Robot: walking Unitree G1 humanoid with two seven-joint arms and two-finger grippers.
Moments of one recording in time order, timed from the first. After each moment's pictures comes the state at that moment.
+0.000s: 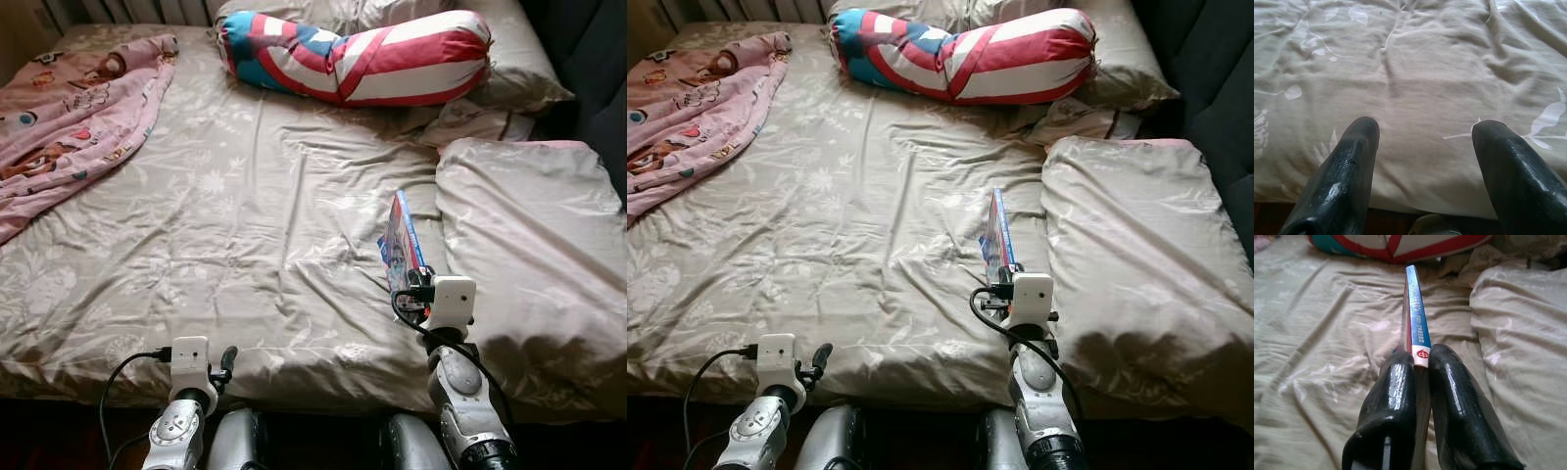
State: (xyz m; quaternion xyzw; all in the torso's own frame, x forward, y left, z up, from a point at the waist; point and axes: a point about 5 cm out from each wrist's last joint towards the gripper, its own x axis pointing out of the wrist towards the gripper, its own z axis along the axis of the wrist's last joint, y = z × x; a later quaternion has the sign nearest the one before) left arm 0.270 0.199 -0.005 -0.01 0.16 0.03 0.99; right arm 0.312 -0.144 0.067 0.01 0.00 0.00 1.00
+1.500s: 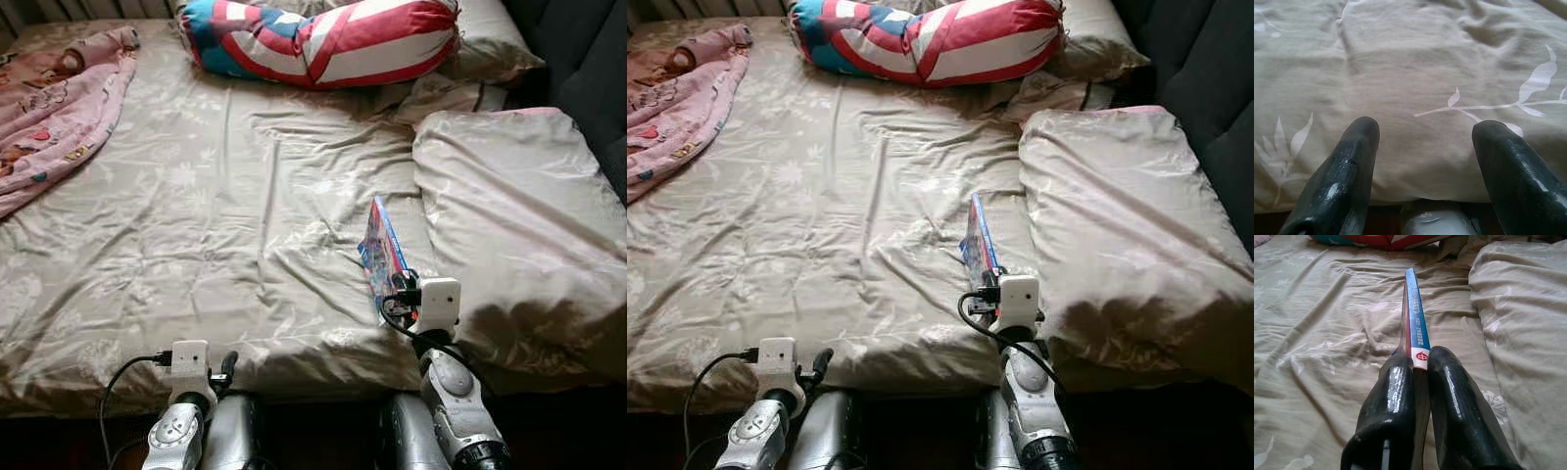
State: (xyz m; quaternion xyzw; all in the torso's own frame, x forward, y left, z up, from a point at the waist) left arm 0.267 0.200 -0.009 -0.01 0.17 0.02 0.99; right arm 0.311 -0.130 0.065 0.01 0.01 0.05 1.00
